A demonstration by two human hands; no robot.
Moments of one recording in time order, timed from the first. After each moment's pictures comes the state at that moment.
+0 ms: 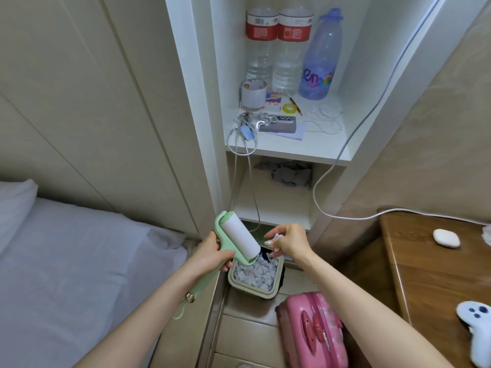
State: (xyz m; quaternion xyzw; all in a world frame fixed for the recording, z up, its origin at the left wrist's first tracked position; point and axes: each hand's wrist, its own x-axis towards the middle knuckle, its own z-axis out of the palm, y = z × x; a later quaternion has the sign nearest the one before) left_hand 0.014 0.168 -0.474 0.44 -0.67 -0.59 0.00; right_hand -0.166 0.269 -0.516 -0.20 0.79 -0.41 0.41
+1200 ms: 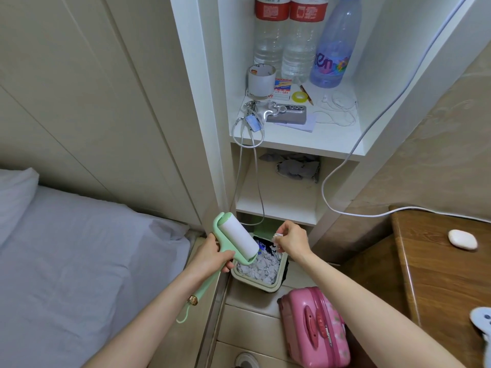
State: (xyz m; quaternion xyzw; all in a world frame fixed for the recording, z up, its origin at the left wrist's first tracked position) left_hand 0.014 0.165 -0.500 0.47 -0.63 -0.61 0.03; right_hand -0.178 0.252 -0.572 -0.20 0.86 -0.34 0.33
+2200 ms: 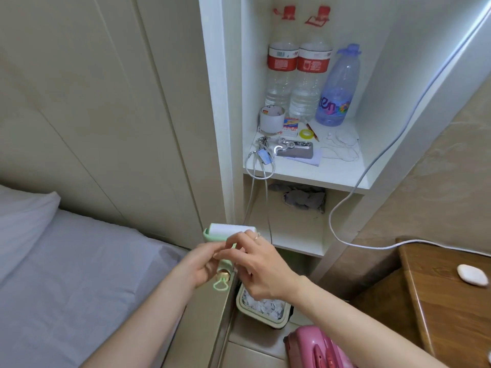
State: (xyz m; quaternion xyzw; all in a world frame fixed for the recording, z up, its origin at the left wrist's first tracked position) left_hand 0.017 0.126 -0.441 0.46 -0.36 -0.80 0.10; right_hand -0.096 0.230 -0.451 -0.76 0.58 -0.29 0.02
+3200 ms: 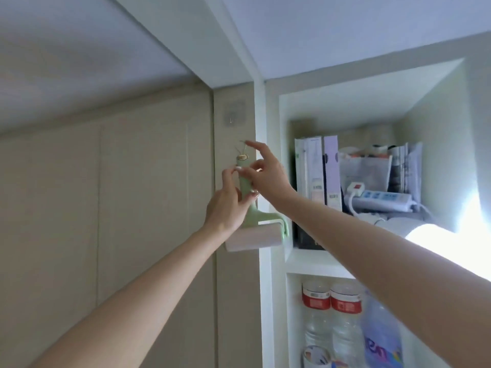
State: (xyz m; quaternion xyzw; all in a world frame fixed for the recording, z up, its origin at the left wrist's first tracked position) left_hand -0.039 -0.005 0.024 0.23 -0.79 -0.14 0.55; right_hand -0.140 0.027 0.067 -0.61 0.47 -0.63 -0.07
